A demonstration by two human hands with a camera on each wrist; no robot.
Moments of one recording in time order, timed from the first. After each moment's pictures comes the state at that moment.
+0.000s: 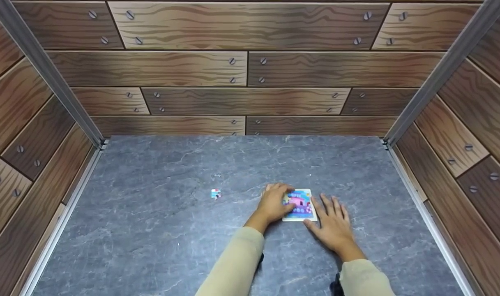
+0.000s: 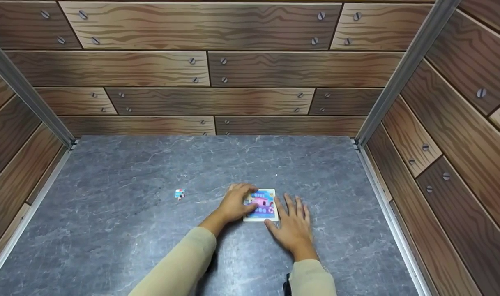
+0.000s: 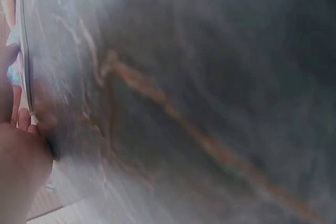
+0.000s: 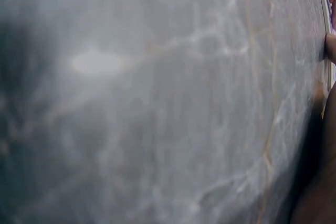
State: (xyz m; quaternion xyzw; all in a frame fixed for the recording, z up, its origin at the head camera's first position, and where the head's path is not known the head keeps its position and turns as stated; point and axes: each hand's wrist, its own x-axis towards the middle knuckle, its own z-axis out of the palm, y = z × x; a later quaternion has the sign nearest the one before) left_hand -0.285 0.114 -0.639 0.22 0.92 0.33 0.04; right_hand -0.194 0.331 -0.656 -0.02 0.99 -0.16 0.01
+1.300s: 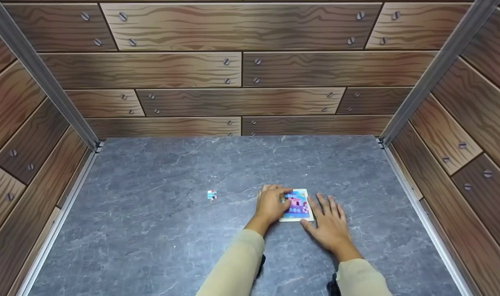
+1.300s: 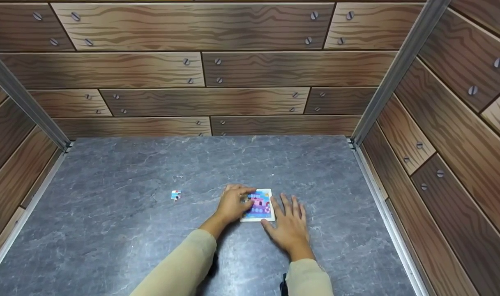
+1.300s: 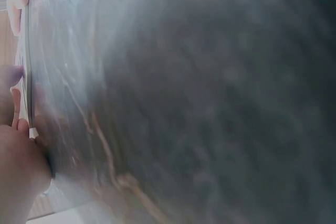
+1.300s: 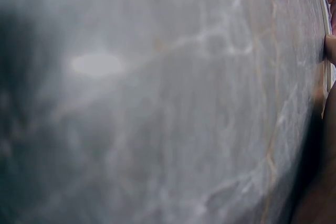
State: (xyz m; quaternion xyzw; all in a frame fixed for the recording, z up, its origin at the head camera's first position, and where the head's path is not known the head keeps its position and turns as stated) left_hand -0.281 0.126 -0.644 0.15 0.92 0.36 0.00; right_hand -0.194 0.330 -0.659 -0.02 0.99 -0.16 -0.01
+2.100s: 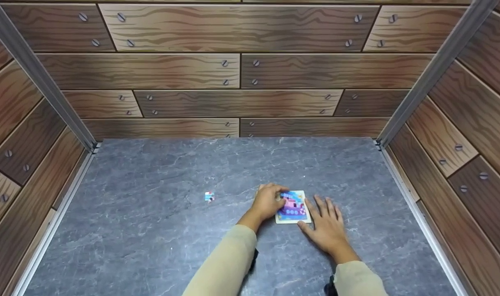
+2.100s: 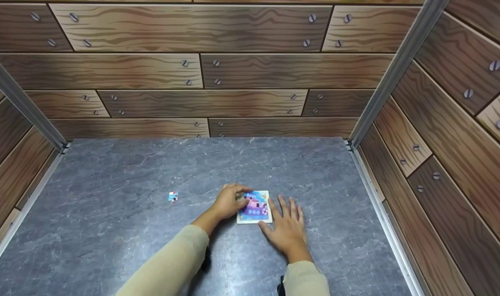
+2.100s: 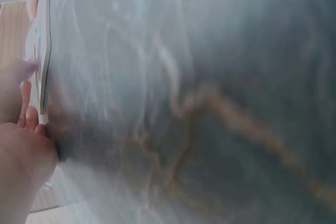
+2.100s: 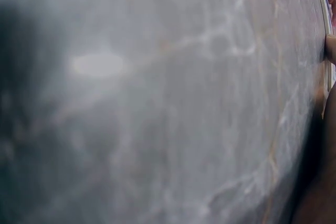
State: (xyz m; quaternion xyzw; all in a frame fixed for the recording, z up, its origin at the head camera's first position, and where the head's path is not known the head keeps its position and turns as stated) left_hand -0.298 0.114 -0.635 0.19 0.90 0.39 0.07; right_hand -0.195 0.330 -0.660 -0.02 0.99 -0.15 -0.01
